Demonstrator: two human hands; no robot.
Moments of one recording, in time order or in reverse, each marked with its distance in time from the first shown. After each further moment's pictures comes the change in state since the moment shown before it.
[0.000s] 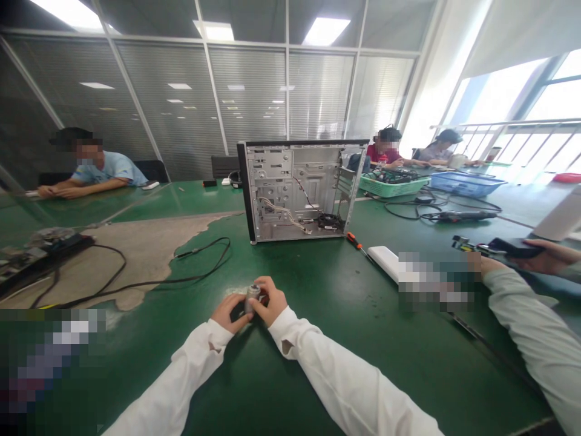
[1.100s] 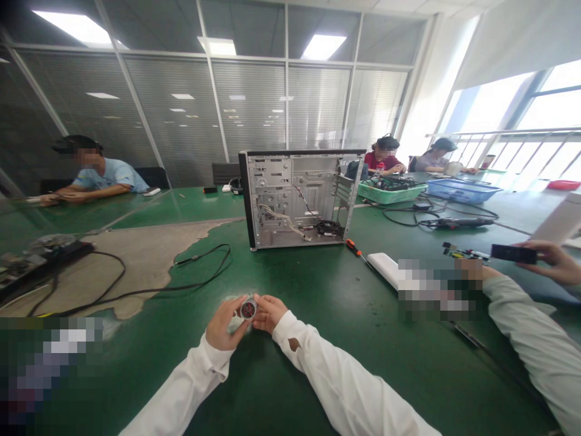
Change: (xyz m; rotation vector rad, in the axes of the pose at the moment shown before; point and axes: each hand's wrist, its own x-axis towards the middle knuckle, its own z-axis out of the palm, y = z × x) left_hand -0.004 0.038 -0.019 0.050 0.390 0.311; right_hand 0.007 -0.002 0.005 0.921 -0.084 0.751
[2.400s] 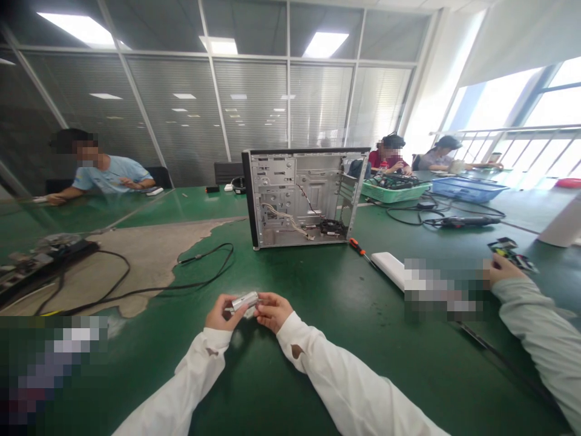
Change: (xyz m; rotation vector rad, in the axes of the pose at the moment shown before) left_hand -0.008 -0.023 0.011 -0.138 0.000 -0.745; right_hand 0.000 0.005 -0.004 0.049 -0.020 -0.122
